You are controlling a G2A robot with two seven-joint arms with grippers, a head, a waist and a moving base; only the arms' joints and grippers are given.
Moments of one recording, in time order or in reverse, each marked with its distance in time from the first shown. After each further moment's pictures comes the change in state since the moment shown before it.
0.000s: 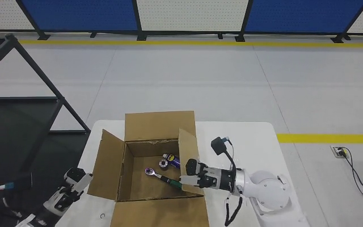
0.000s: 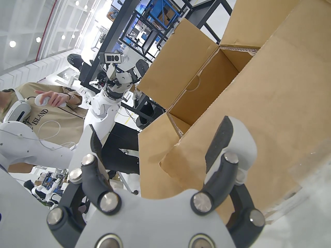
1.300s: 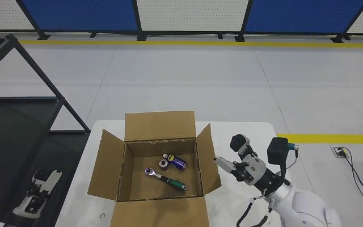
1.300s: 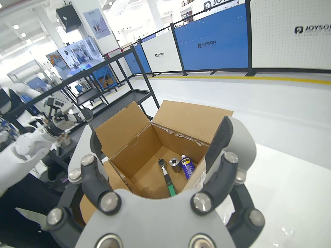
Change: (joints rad) left arm 0.055 -0.022 -0.130 0.017 -0.002 -0.018 0.125; right arm -0.260 -0.038 0.288 -0.400 -0.457 -0.098 -0.420
